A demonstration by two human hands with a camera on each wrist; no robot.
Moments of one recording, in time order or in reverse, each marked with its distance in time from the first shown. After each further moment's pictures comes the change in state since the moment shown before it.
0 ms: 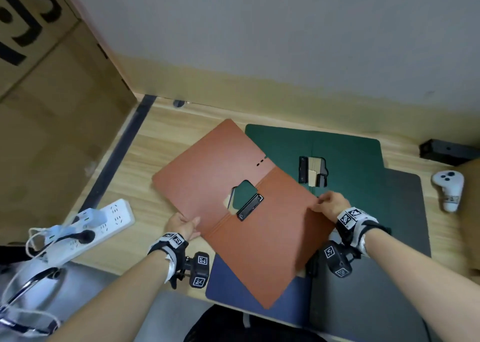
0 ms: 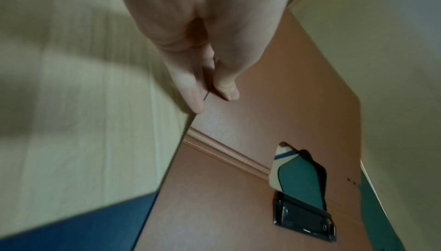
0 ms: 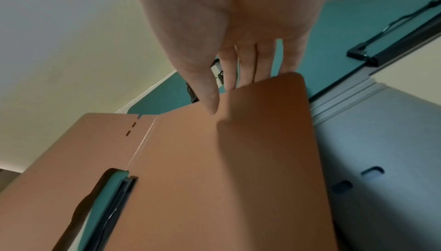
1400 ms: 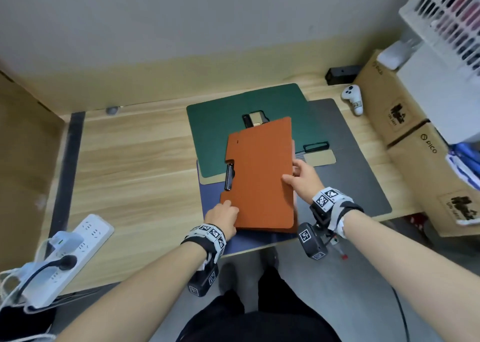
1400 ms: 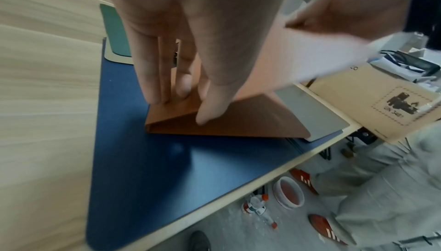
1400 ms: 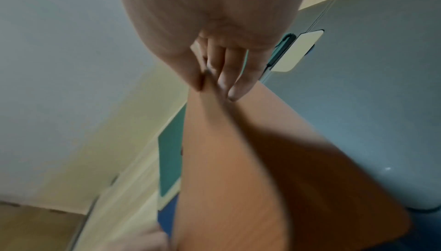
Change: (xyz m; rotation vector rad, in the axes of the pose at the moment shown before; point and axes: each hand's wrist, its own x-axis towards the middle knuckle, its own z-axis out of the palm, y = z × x) left_hand -0.130 -0.029 0.056 1.554 -0.470 1.102; right_hand -0.168 0.052 0.062 0.723 0.216 -0.154
